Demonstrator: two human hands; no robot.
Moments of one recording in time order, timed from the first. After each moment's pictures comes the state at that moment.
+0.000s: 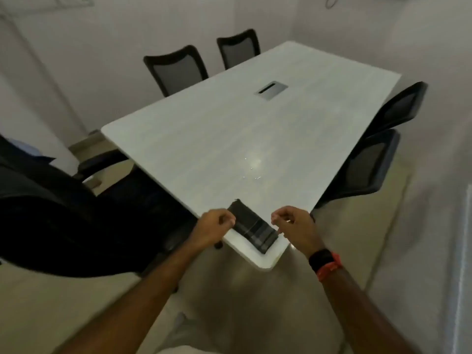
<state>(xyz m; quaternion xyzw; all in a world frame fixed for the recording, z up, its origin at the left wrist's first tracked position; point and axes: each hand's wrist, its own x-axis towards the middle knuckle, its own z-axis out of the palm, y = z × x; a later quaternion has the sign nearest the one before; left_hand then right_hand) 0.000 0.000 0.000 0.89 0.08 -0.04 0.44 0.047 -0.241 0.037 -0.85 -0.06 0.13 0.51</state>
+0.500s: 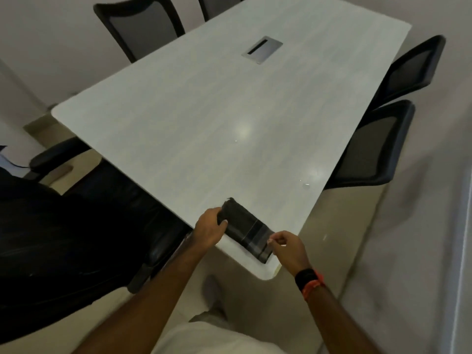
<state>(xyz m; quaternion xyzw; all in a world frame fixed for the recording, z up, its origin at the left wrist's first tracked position) 0.096 0.007 -0.099 0.90 0.17 -0.12 0.39 0.079 -0.225 -0.068 -0.86 0.11 0.21 0.45</state>
